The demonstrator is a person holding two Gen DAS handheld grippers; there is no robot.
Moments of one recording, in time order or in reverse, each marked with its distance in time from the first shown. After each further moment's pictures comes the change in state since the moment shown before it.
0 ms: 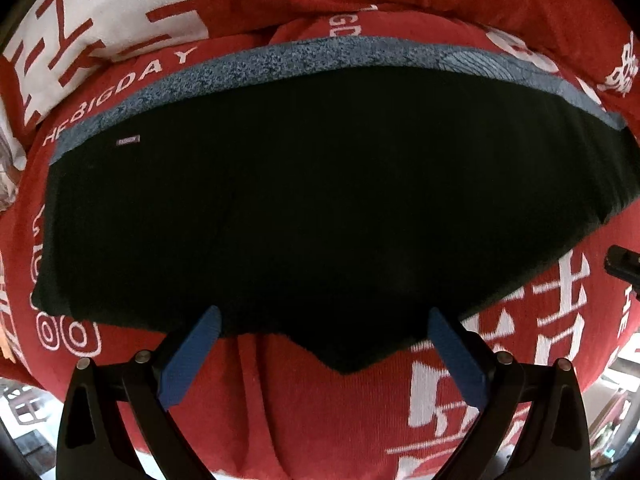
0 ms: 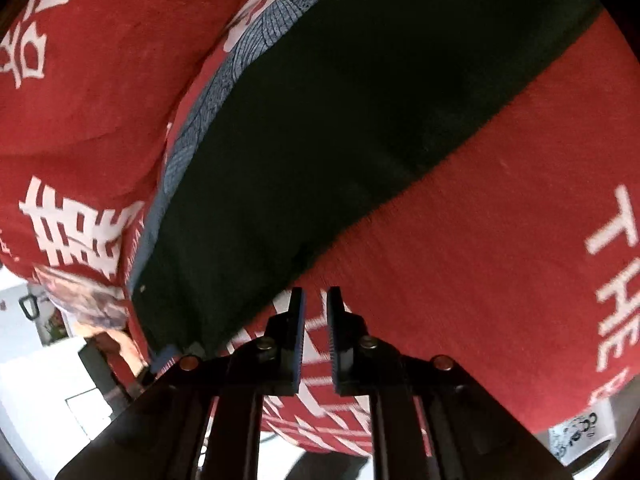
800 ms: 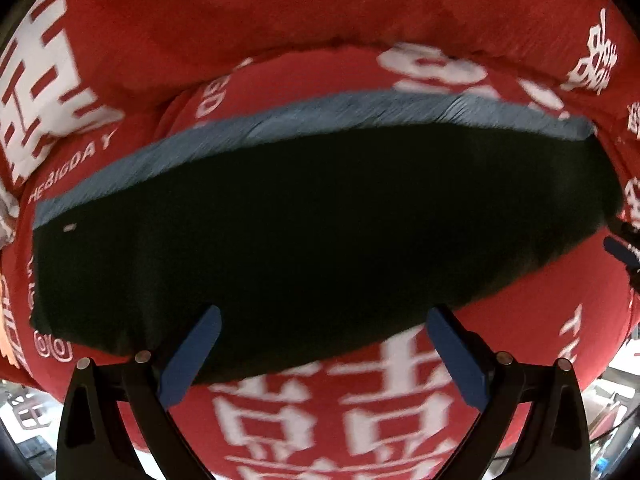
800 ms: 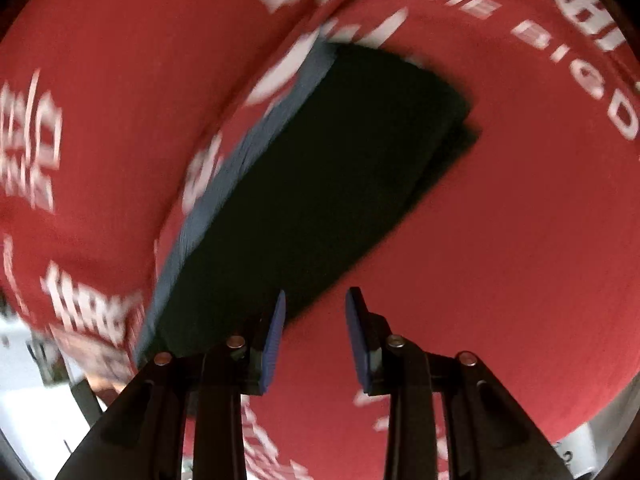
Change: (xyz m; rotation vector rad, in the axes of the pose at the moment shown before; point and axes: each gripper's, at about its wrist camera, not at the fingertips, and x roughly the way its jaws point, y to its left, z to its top) left arm -0.058 -0.175 0.048 0.020 -0.049 -0.002; right arm -0.119 -0.111 0.095 0.106 -0.273 0.009
